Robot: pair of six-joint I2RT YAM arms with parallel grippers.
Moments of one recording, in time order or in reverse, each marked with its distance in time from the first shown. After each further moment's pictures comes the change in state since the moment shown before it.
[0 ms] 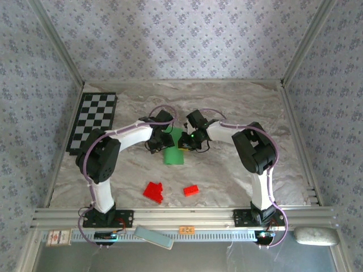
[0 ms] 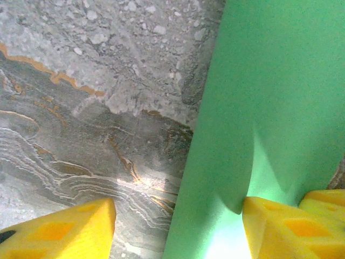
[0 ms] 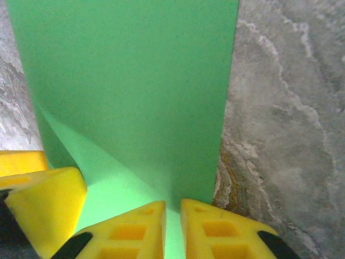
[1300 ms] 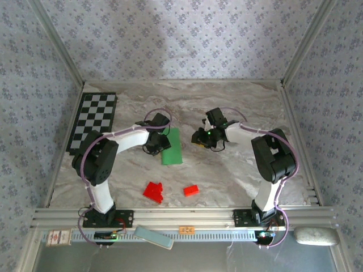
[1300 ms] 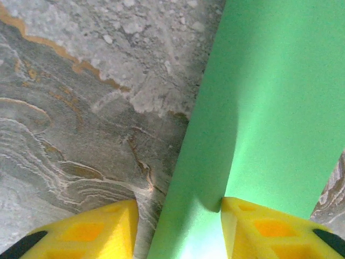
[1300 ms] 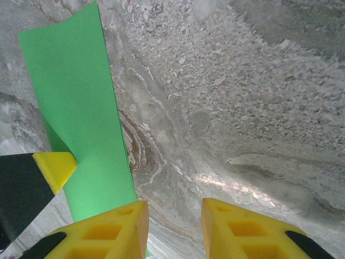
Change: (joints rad) left arm 0.024 -0.039 -0.111 0.122 0.022 -0.093; right arm -0.146 -0.211 -0.192 0.045 0.015 0.024
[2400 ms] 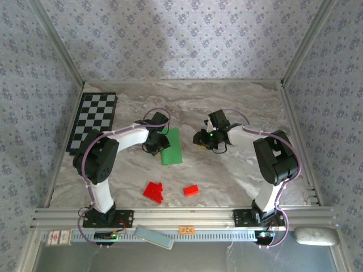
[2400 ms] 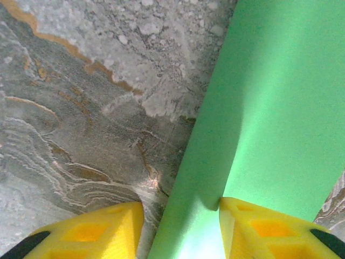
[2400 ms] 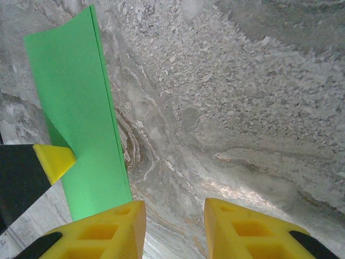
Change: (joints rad) left arm 0.016 0.022 0.024 -0.030 0.027 -0.026; right arm -0.018 -0.034 -0.067 0.068 -0.008 0.004
